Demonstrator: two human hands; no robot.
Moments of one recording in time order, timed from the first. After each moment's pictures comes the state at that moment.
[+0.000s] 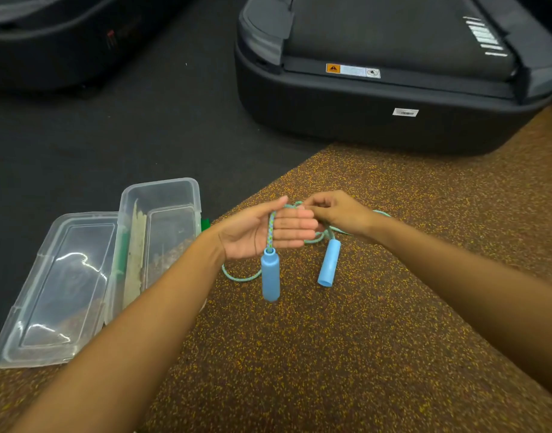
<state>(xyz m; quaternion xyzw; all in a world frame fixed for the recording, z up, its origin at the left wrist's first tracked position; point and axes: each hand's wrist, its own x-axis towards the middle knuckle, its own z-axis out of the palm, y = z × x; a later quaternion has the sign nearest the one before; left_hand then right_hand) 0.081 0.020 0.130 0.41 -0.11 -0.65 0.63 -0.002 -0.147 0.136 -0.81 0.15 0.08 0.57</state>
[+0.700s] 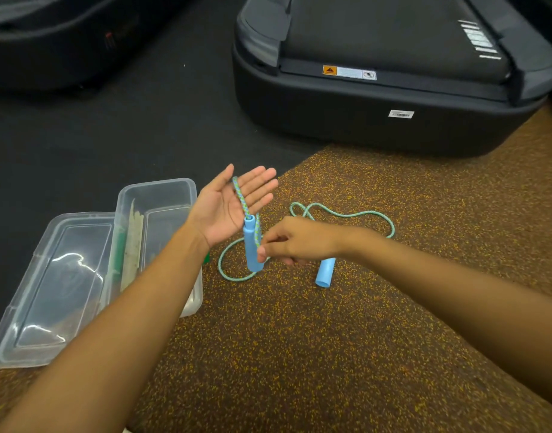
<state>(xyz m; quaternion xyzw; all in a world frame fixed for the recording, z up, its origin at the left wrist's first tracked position) 0.114 0.034 0.127 0.31 -0.03 -0.51 0.80 -0.005 -0.089 0.162 -0.88 -0.02 0.25 0.41</state>
